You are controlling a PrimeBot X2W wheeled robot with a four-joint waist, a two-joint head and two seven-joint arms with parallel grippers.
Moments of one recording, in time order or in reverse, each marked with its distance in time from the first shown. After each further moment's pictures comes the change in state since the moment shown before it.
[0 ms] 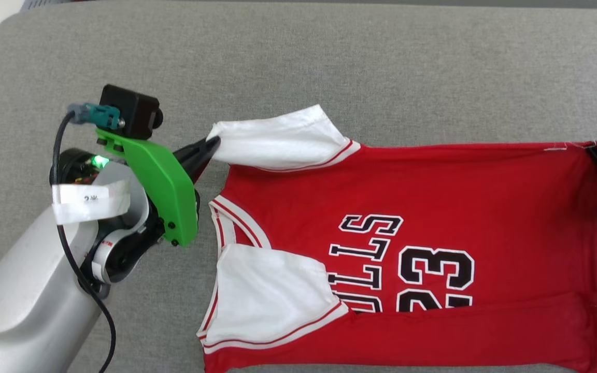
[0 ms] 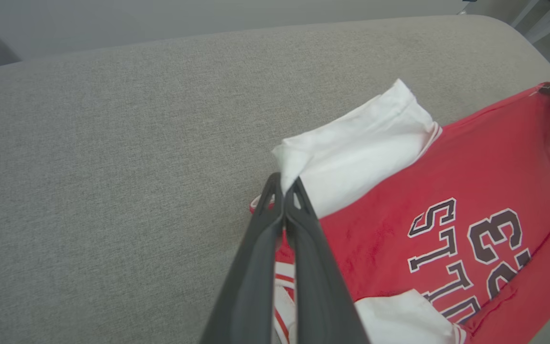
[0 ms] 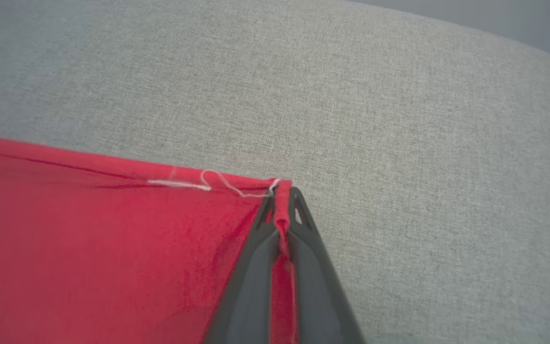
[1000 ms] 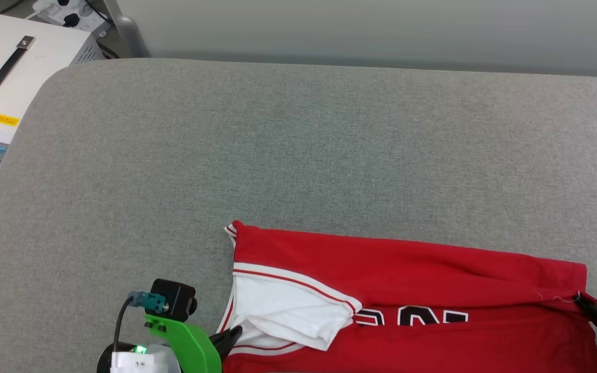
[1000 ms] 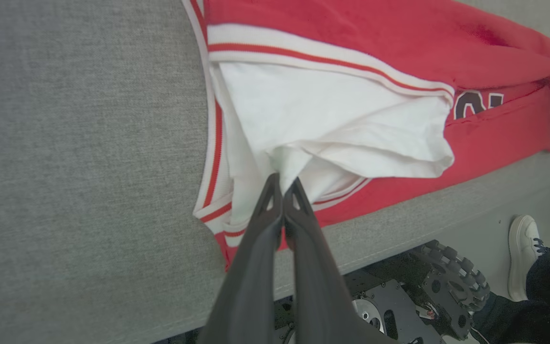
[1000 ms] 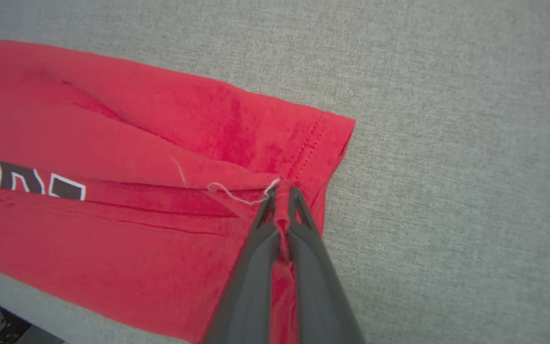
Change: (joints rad) left arm 0.515 0.008 -0.104 -0.075 -0.051 0.097 -0.103; right arm 0.525 -0.108 0.010 -0.211 0.206 0.000 -0.060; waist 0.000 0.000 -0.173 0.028
